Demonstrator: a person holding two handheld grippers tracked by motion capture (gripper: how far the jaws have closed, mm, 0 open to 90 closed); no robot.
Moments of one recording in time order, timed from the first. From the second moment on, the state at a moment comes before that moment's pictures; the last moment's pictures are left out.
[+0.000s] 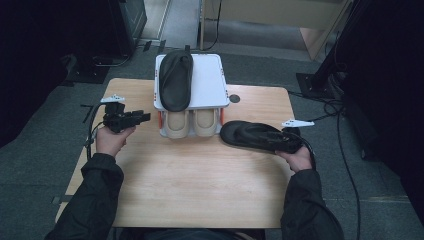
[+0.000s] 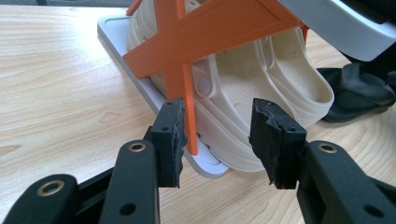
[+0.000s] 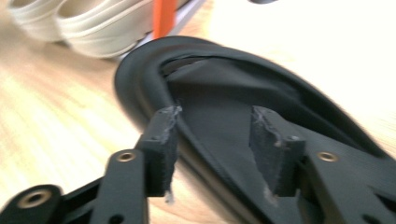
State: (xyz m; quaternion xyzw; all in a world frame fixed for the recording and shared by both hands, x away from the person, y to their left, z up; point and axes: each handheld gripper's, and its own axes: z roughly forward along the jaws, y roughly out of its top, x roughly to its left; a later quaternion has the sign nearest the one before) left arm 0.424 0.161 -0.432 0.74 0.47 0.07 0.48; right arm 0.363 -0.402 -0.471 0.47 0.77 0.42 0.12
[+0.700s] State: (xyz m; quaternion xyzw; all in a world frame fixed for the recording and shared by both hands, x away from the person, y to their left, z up) left arm 0.425 0.159 -0.434 0.74 0.47 0.07 0.48; right arm 0.358 -0.378 -0.485 0.43 0.83 0.34 0.13
